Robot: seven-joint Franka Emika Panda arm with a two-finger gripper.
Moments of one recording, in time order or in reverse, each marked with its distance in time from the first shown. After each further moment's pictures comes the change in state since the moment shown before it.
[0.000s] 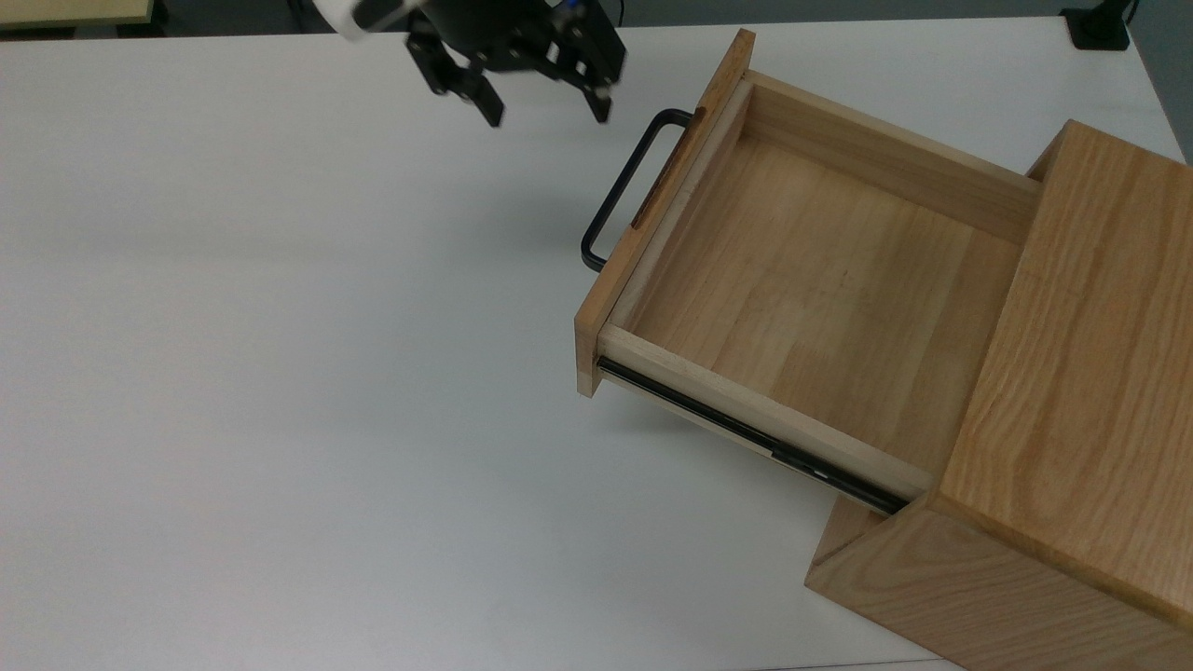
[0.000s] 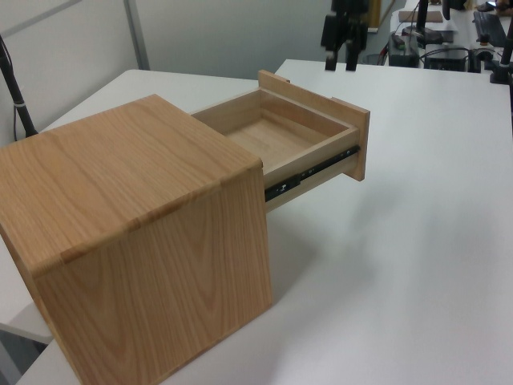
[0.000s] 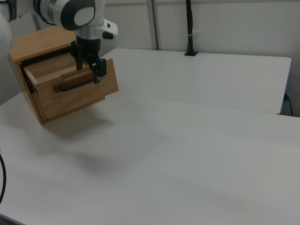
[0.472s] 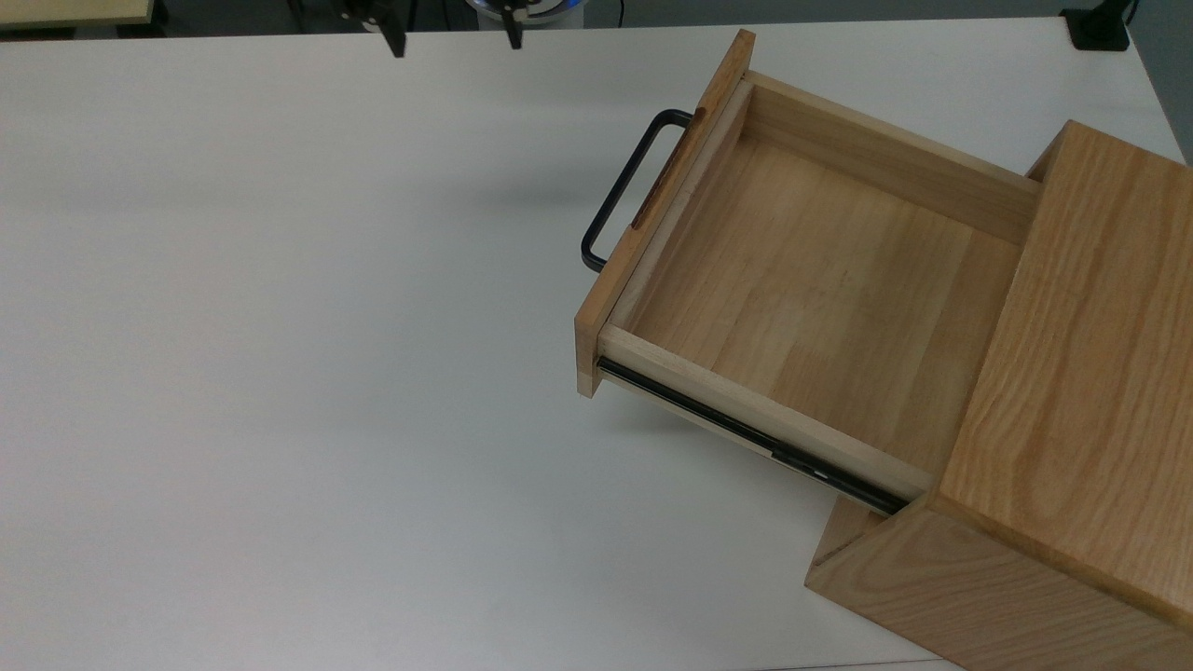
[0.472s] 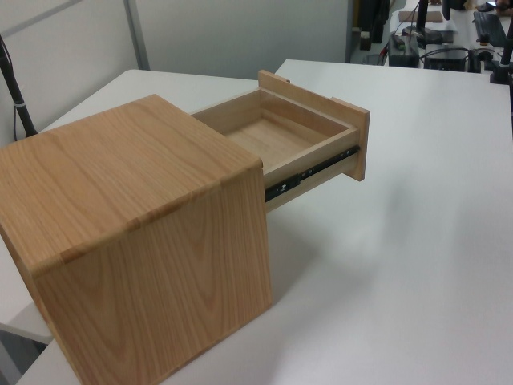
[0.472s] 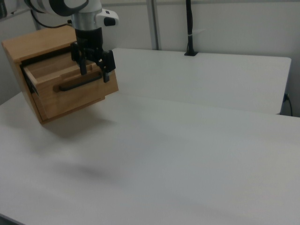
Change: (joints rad) arm 0.001 -0.083 -0.036 -0.002 -0.228 -0.114 -0.201
